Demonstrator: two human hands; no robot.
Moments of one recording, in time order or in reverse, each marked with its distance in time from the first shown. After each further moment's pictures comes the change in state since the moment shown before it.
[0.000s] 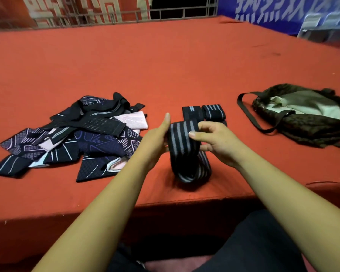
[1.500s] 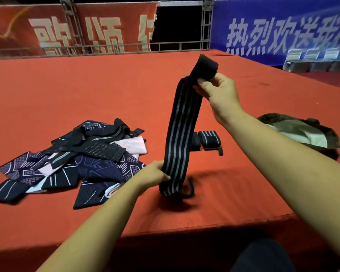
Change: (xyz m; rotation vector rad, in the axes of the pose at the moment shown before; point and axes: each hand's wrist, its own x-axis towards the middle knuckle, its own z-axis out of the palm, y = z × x) left_hand 0.018 -0.016 -0.029 0.500 -0.193 0.044; right_hand 0.094 -0.124 -0.023 0.065 0.424 -0.476
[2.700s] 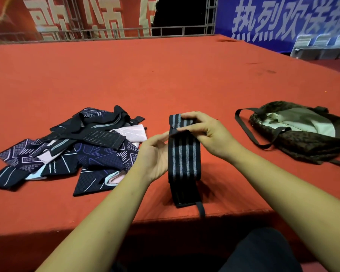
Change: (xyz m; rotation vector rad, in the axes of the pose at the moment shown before) left_hand -0.007 0.036 0.015 -1.256 -0.119 0.153; right_hand -0.091 0.058 -0.031 -0.708 -0.602 -0.248
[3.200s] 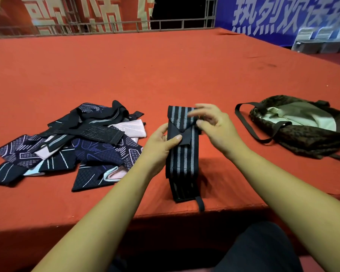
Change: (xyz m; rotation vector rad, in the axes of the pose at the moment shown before) left_hand 0.002 -0.012 0.005 0.514 0.099 0.187; right_hand -0.007 -0.009 0.002 0.254 0.244 0.269
